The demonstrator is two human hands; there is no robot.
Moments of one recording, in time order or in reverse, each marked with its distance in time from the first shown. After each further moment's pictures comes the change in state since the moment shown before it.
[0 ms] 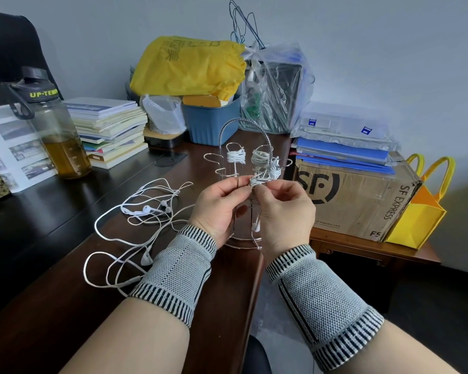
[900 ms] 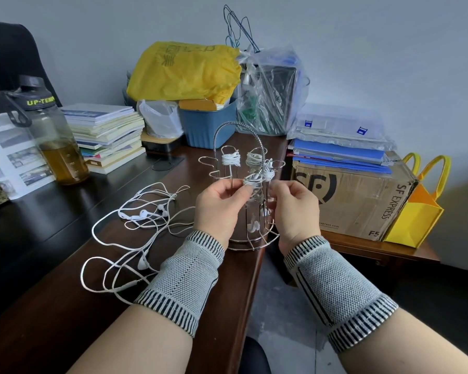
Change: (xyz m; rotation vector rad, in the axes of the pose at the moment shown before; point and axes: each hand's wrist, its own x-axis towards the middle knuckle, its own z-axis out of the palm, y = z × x) left_hand 0.003 -0.008 0.012 0.252 0.278 0.133; right_hand 0.033 0.009 -0.018 0.006 -0.147 0.100
